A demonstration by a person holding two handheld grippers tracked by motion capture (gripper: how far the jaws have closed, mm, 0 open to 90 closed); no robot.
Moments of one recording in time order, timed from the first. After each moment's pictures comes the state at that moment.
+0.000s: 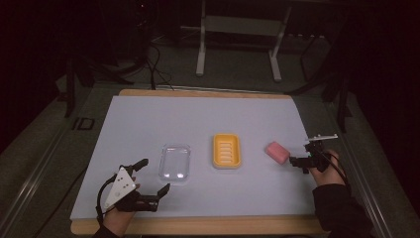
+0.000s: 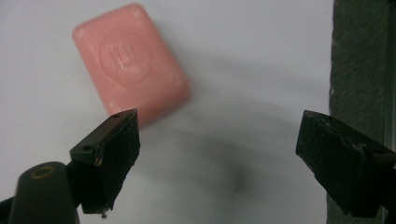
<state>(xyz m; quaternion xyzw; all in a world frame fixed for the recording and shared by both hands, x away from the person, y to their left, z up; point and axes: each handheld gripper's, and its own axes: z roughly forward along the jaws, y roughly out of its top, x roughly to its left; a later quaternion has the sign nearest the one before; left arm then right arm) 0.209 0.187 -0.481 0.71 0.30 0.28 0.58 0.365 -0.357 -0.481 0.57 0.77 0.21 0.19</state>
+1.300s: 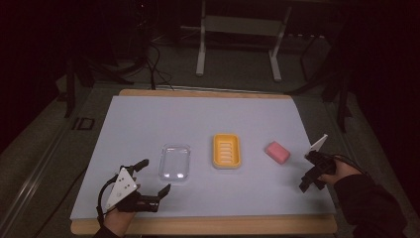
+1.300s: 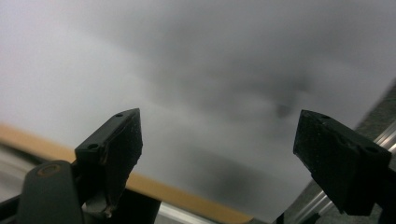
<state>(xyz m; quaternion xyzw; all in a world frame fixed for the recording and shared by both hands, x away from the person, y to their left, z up) 0.209 0.186 -0.481 0.71 0.30 0.28 0.57 0.362 -0.371 -0.481 0.56 0.82 -0.03 -0.10</state>
